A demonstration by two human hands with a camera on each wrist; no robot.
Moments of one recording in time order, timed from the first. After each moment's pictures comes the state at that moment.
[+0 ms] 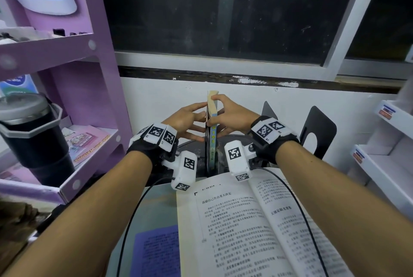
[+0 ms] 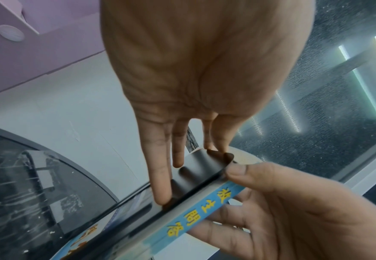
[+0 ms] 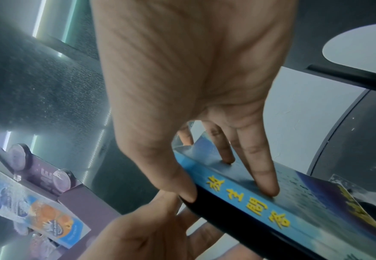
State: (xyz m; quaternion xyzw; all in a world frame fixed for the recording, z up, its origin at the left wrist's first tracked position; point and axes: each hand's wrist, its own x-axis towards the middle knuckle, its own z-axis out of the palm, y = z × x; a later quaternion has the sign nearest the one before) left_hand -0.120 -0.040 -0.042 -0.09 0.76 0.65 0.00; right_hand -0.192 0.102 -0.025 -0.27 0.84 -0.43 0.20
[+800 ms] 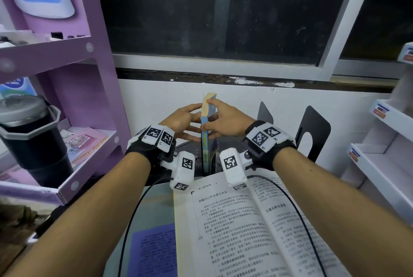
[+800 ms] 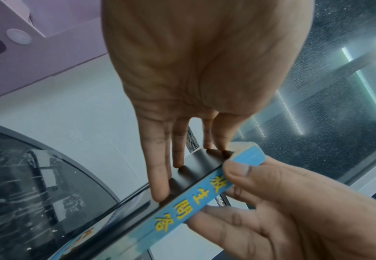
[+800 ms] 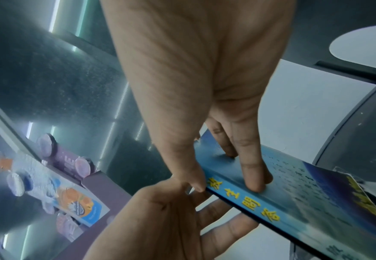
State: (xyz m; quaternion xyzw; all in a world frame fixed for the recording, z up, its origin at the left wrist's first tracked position) left_hand -0.118 -0.036 -0.039 -0.09 0.77 0.64 -0.01; right_hand -0.177 0.103 -0.027 -0.29 0.84 -0.42 0.18
